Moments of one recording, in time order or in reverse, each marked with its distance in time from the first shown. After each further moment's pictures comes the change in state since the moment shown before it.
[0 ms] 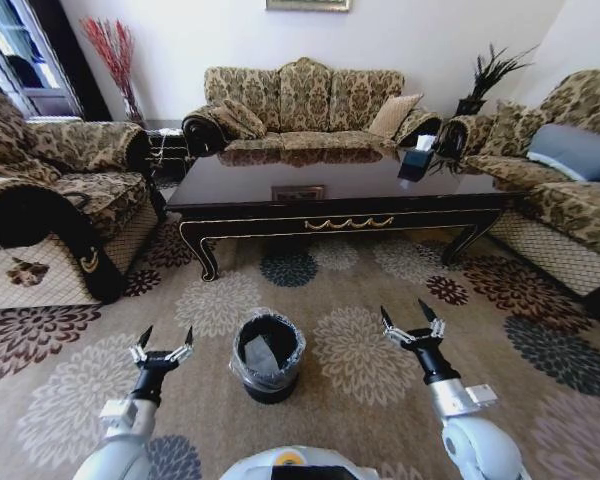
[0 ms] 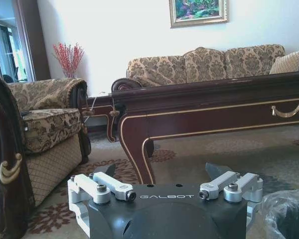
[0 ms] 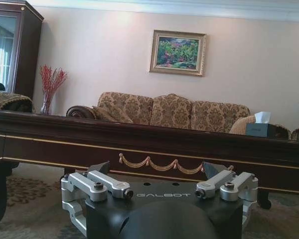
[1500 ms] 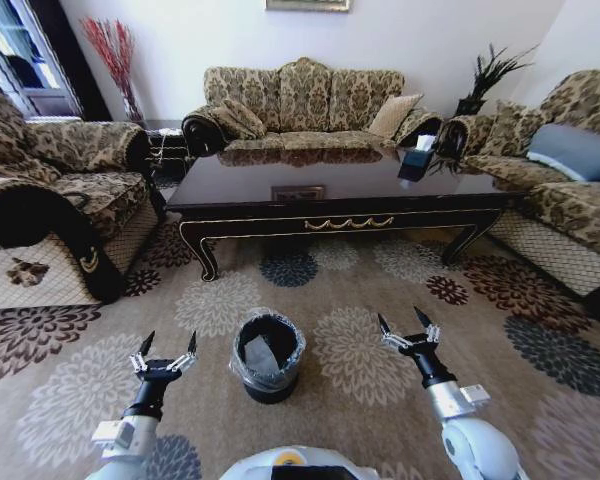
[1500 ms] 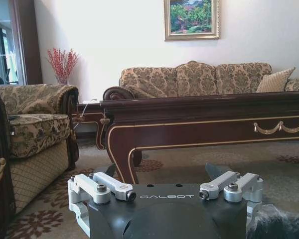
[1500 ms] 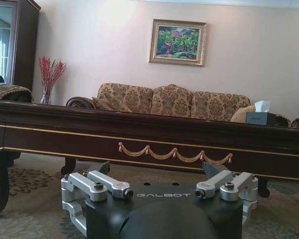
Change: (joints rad) left arm 0.049 -0.029 0.033 -0.051 0.009 -0.058 0.018; right arm -0.002 -0.010 0.002 -0.027 0.011 -0.015 -0.005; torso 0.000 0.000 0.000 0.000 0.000
